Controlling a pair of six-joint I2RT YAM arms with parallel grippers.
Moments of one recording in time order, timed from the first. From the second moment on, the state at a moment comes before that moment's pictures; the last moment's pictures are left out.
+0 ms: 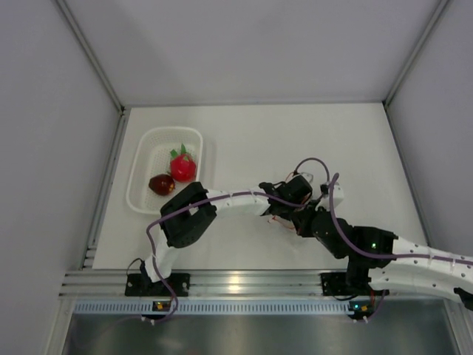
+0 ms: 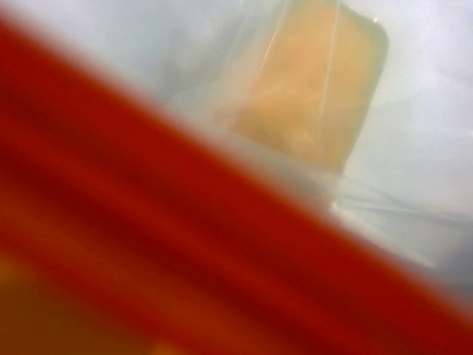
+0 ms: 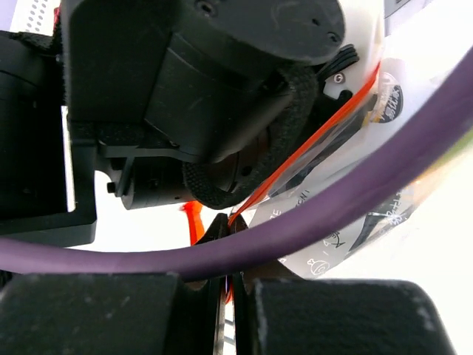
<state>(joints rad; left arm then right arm) -1.10 2.08 1.48 -0.33 -0.03 -0.63 1.24 0.64 0.59 -0.51 0.69 0.94</state>
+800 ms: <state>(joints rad) -1.11 2.23 1.68 -0.31 -0.06 -0.60 1.24 0.52 0.56 -0.56 0.68 0.94</state>
